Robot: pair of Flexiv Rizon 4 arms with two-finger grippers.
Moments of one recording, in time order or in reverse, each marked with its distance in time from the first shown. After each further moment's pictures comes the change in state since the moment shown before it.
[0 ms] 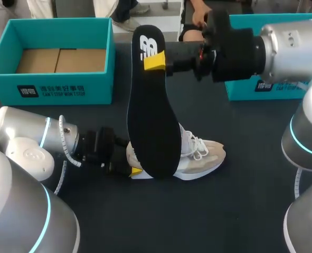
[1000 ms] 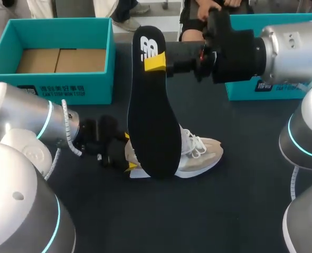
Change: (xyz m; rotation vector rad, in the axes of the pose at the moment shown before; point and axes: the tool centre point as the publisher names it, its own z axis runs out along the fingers) left arm -0.001 -0.017 -0.034 -0.254 -0.104 -0.091; right arm 0.000 -0.001 -0.001 -0.003 0.001 0.000
